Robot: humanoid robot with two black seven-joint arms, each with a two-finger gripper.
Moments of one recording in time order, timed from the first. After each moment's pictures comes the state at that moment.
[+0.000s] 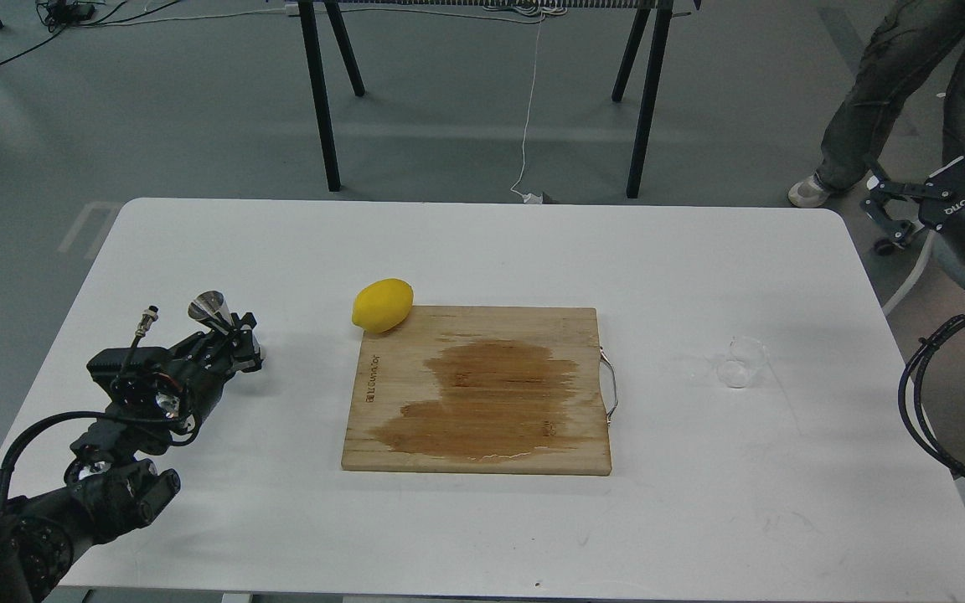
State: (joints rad) left arm -0.51 0.18 -0.45 -0.15 1.48 0.49 -0.49; right arm 0.58 -0.67 0.82 0.88 0.26 0.49 0.15
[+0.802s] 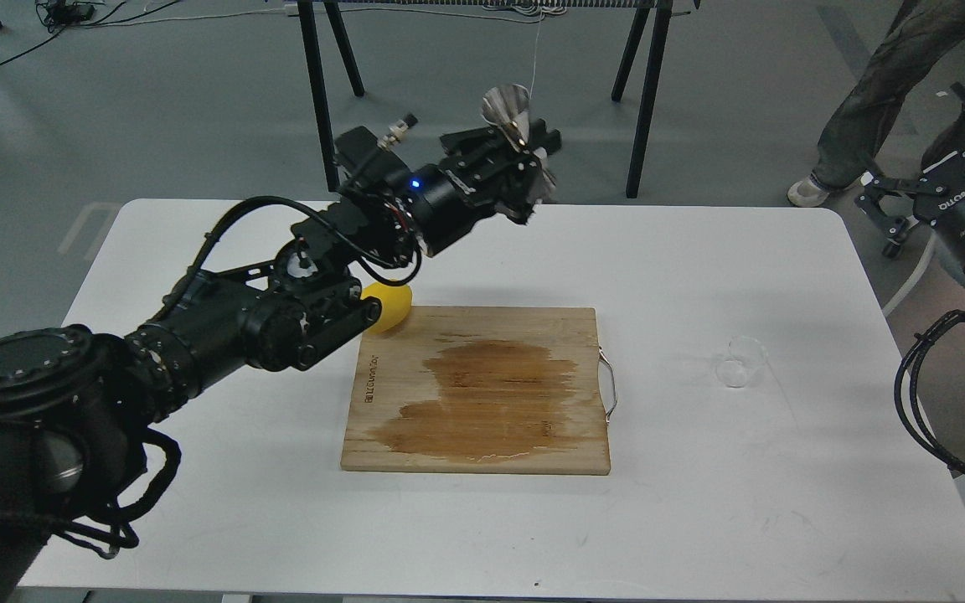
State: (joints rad) left arm -0.96 -0.03 -0.22 -0.56 1.73 0.49 -0.49; right arm 0.59 -0.67 0.81 0.88 0.26 0.49 0.15
